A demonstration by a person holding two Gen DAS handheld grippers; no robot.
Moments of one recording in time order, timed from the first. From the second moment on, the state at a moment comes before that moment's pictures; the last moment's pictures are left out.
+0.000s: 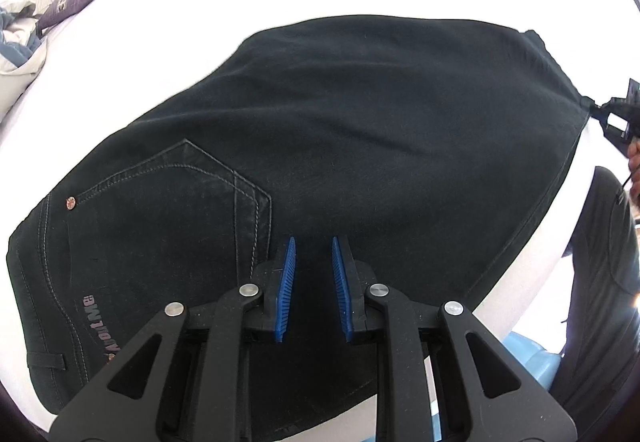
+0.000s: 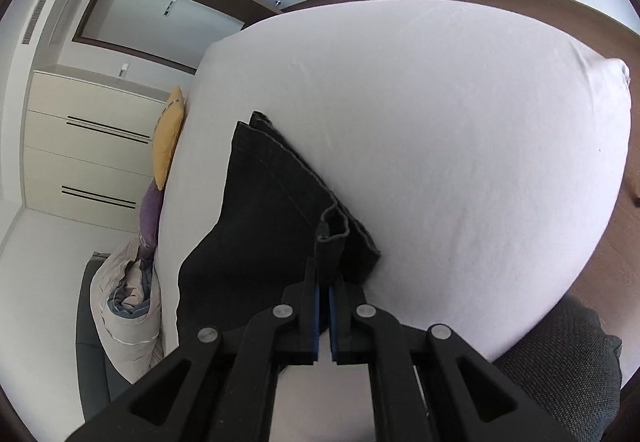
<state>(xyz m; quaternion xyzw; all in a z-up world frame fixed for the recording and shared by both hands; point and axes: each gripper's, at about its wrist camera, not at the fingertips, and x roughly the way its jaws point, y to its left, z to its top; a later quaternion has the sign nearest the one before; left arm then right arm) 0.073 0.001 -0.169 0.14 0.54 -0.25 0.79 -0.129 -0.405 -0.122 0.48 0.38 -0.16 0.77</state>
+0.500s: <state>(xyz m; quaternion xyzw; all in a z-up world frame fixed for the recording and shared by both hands) 0.081 0.004 -0.183 0.13 0.54 -0.24 0.80 -0.132 -0.400 -0.100 0.43 0.44 -0.19 0.77</state>
